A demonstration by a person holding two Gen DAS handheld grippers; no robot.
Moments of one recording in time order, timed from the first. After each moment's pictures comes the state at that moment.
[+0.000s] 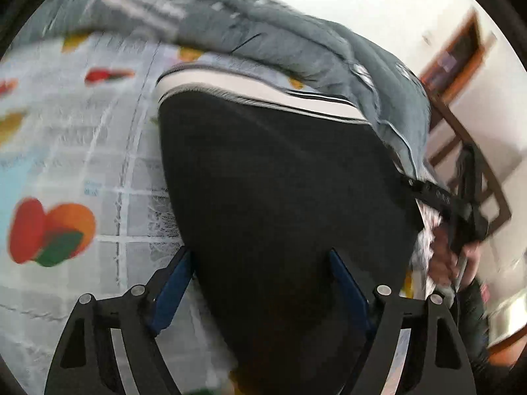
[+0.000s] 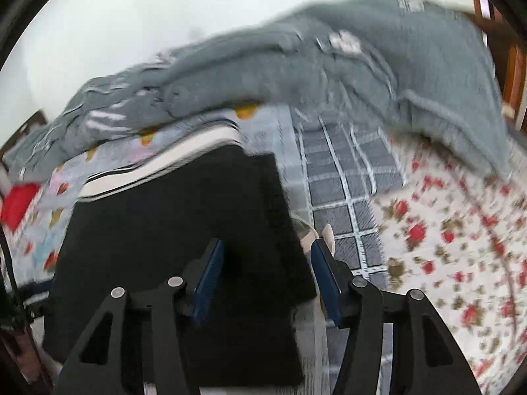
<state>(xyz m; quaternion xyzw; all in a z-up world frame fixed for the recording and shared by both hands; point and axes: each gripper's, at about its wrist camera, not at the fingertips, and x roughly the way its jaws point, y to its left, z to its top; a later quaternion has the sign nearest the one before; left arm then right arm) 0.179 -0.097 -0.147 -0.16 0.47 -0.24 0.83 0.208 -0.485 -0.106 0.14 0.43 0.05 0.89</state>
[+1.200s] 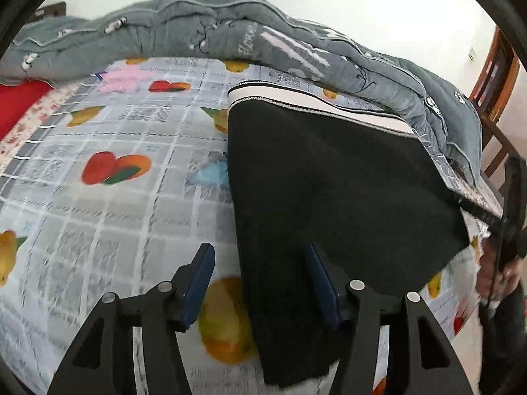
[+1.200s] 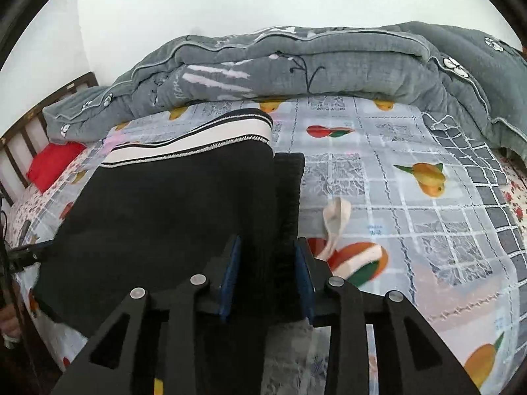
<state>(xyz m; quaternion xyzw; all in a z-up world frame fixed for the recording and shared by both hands) 0.083 0.123 -0.132 -0.09 0.42 -0.09 0.90 0.138 -0.270 -0.093 0.07 0.40 0.13 0.90</state>
